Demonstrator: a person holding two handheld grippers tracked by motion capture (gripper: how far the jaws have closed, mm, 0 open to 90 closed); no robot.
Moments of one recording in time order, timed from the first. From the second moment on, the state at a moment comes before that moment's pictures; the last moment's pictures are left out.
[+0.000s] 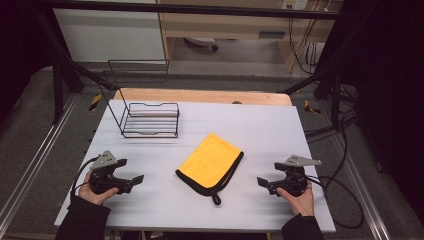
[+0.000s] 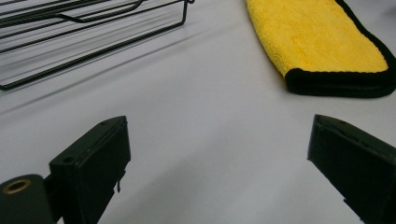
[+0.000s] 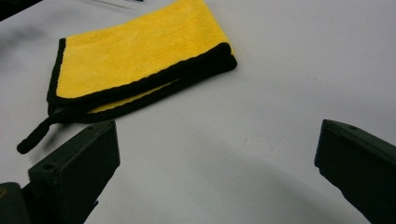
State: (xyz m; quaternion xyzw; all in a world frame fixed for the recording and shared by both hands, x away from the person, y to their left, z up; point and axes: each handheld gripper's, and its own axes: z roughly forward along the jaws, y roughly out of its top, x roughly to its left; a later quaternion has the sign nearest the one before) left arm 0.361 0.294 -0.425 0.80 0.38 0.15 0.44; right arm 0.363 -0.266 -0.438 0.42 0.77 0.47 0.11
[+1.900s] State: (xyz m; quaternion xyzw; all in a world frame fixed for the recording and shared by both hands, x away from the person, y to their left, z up) left arm 0.364 0.234 -0.416 0.82 0.36 0.13 0.42; right arm 0.362 -0.263 -0.441 0.42 0.78 0.45 0.12
